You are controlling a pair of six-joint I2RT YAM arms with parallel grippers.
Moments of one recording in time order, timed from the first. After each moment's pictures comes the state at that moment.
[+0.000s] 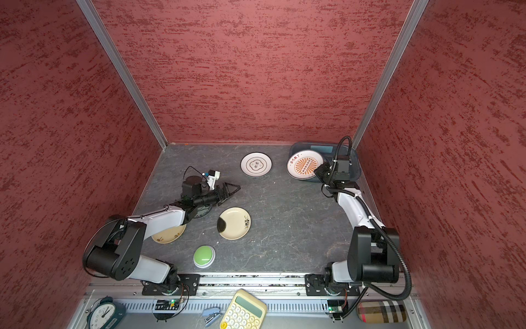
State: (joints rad) left arm -0.29 1.47 0.60 0.43 0.68 -0.89; right arm -0.07 1.43 1.00 -0.16 -0.22 0.87
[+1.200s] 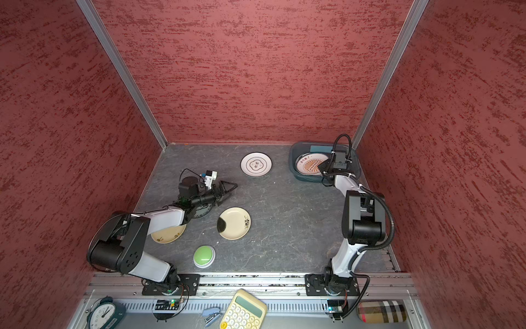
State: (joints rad) left arm -0.24 1.52 0.57 0.58 0.76 -1.01; right arm -0.12 1.78 1.19 -0.15 -0.09 0.93
